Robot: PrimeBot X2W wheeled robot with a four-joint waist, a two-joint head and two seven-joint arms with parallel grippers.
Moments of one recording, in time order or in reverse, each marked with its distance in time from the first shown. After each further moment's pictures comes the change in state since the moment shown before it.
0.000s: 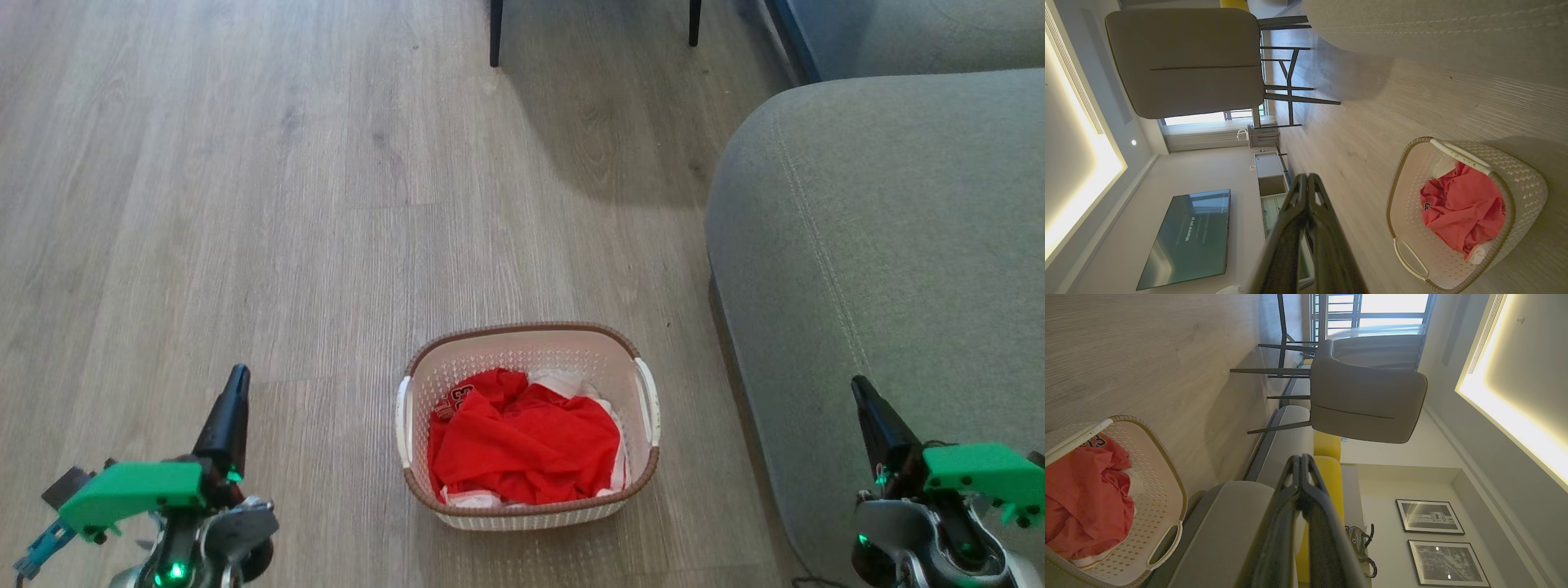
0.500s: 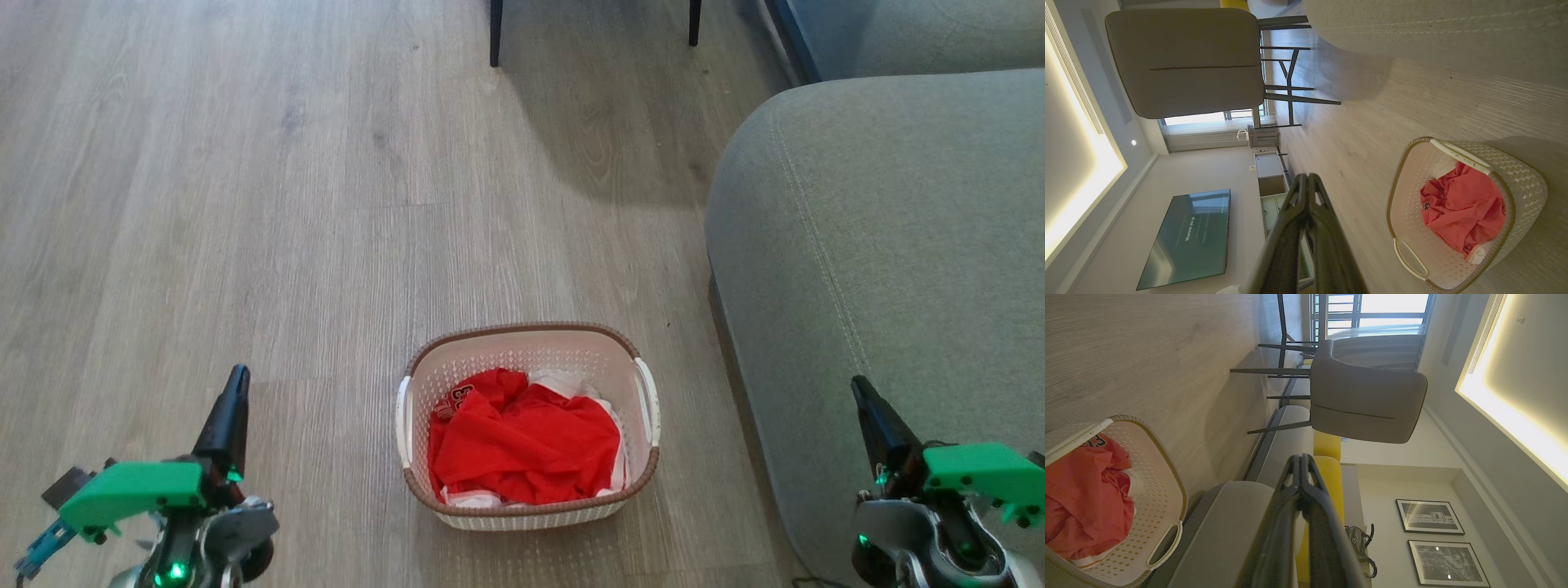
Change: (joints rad) left arm 0.000 0.000 0.000 0.000 0.000 0.000 0.000; right arm 0.000 0.000 0.000 0.000 0.000 0.000 0.000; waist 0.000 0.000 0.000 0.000
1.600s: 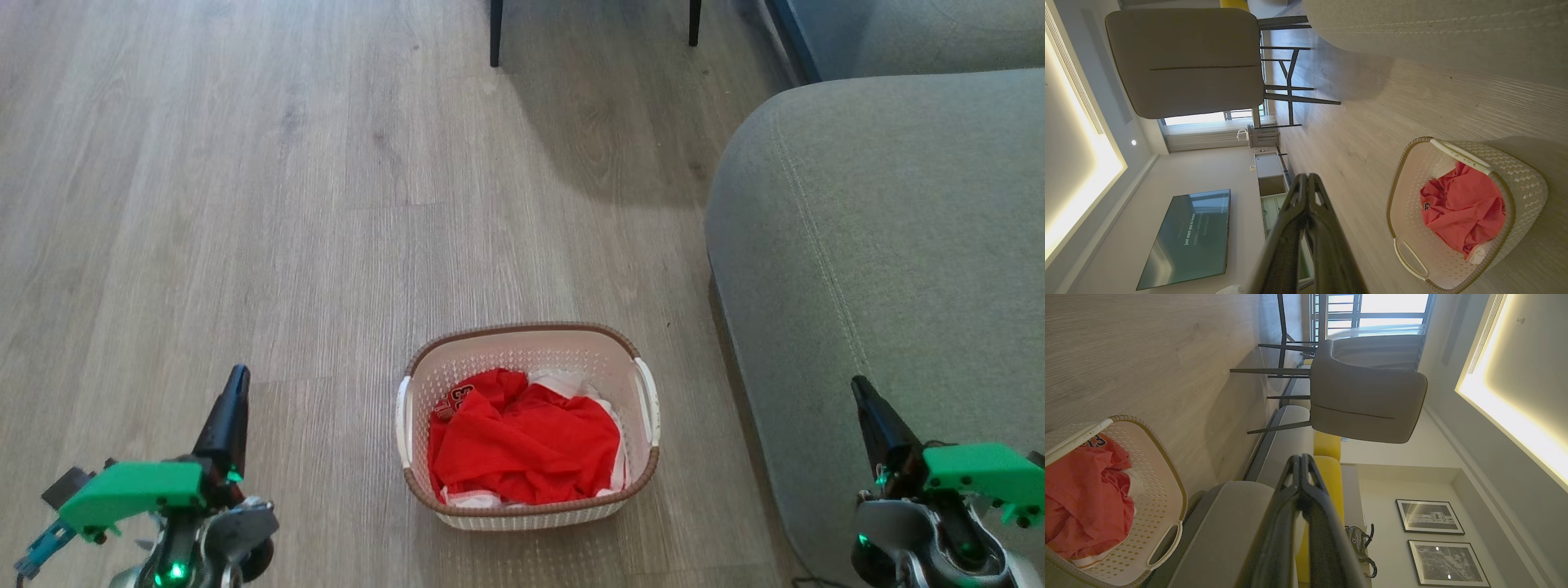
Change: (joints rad) left arm 0.000 0.000 0.000 0.000 0.000 0.000 0.000; right arm 0.000 0.000 0.000 0.000 0.000 0.000 0.000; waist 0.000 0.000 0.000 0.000
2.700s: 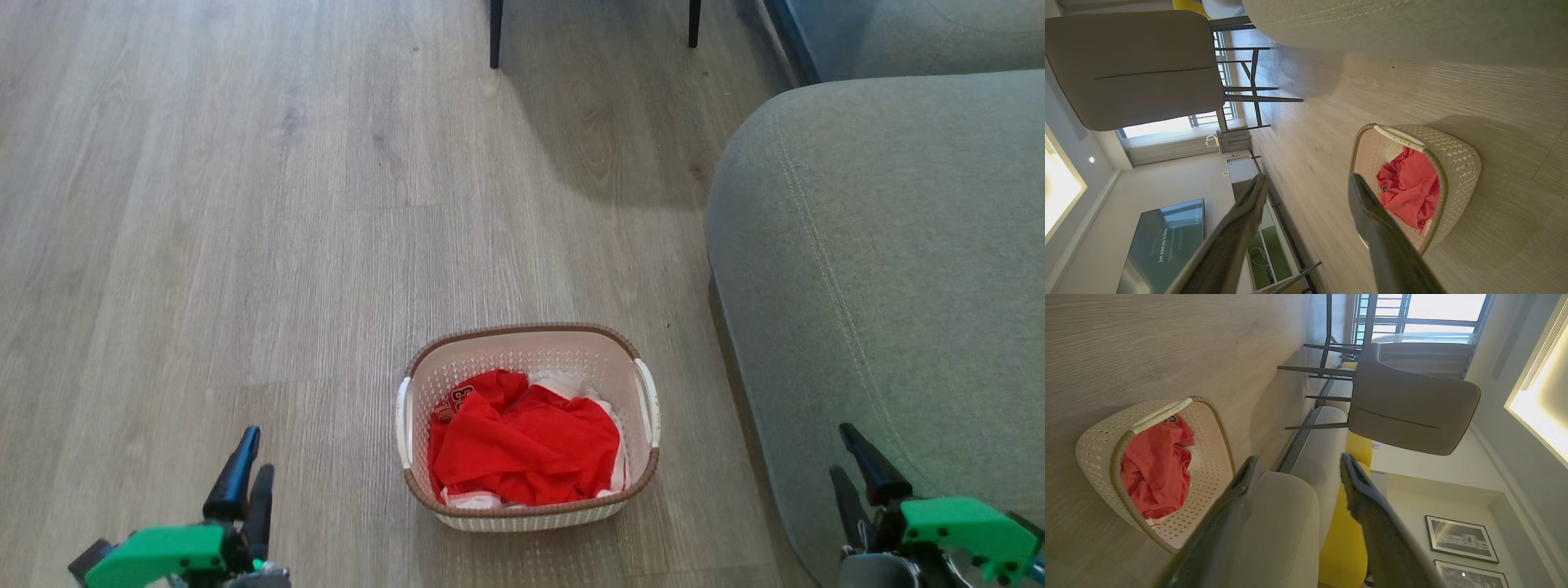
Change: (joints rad) left arm 0.091 -0.013 -0.010 0.083 0.004 0.001 -0.013; right arm 0.065 0.013 0.019 0.087 0.002 0.000 -0.012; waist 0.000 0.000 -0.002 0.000
